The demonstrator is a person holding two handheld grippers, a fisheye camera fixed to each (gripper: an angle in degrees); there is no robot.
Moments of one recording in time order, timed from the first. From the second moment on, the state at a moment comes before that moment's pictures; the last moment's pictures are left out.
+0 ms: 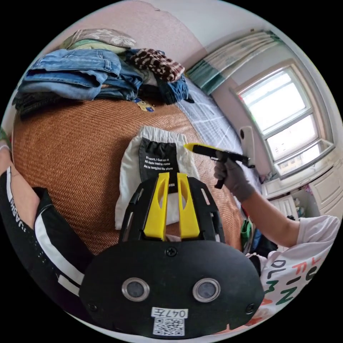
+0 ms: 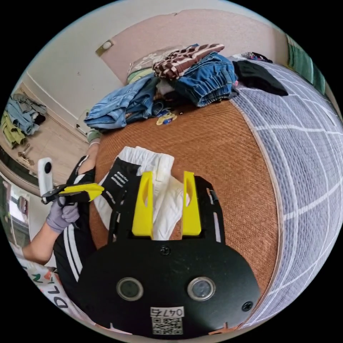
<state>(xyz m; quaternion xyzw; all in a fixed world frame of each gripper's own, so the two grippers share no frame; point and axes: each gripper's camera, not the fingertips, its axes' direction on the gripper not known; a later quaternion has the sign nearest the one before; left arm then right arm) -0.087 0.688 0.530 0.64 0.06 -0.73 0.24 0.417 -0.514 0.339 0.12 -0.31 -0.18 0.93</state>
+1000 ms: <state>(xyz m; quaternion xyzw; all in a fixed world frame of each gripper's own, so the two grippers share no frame) -0.005 0.683 0.615 0.72 0.13 -0.65 0.21 0.403 -0.386 0.263 0.18 -0.39 -0.39 0.81</state>
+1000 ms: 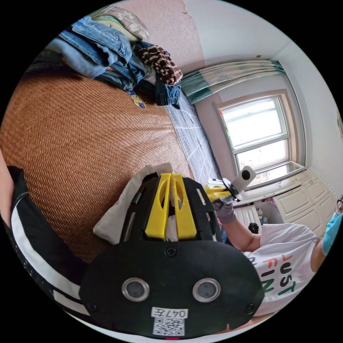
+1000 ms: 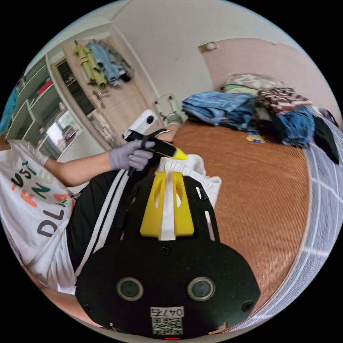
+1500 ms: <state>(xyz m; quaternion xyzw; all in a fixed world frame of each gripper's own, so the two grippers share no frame) 0.034 0.680 0.591 0.73 0.10 -0.64 0.23 0.361 -0.364 0.307 0.12 -0.28 -0.35 0.89</state>
